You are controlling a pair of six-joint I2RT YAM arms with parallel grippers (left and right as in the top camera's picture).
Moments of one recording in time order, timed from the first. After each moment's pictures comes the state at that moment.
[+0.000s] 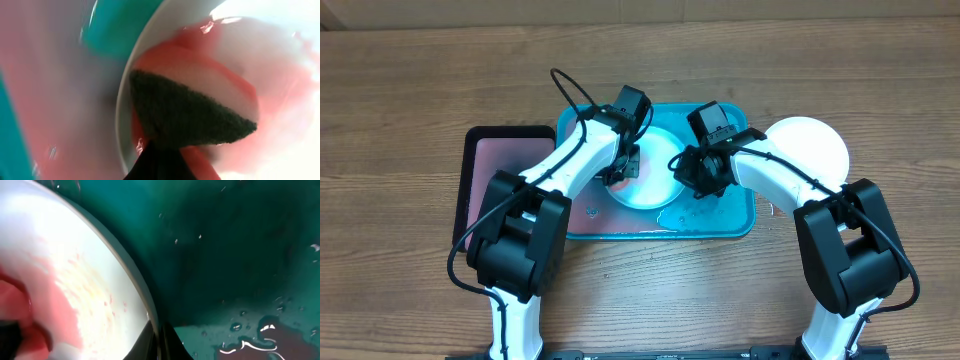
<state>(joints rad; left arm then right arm) -0.43 2.08 1.51 -0.94 -0.14 -0.42 0.43 1.95 1.23 -0.58 -0.20 0.84</state>
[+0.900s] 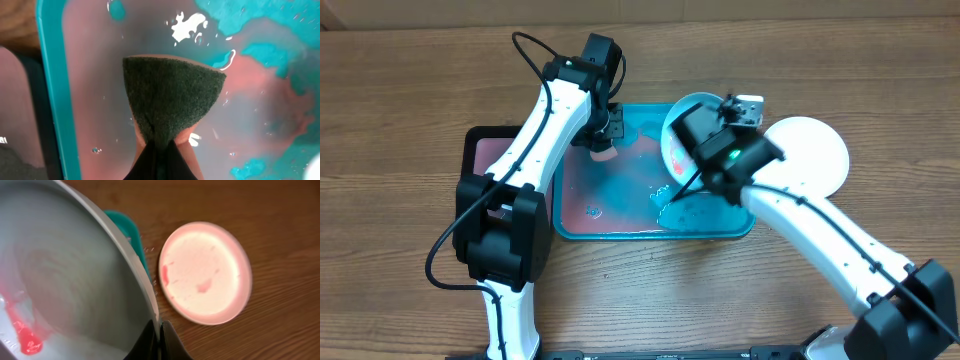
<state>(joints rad) -0.32 2.10 1.82 -1.13 -0.01 -0.38 0.63 1.64 1.36 -1.01 0.72 0.70</state>
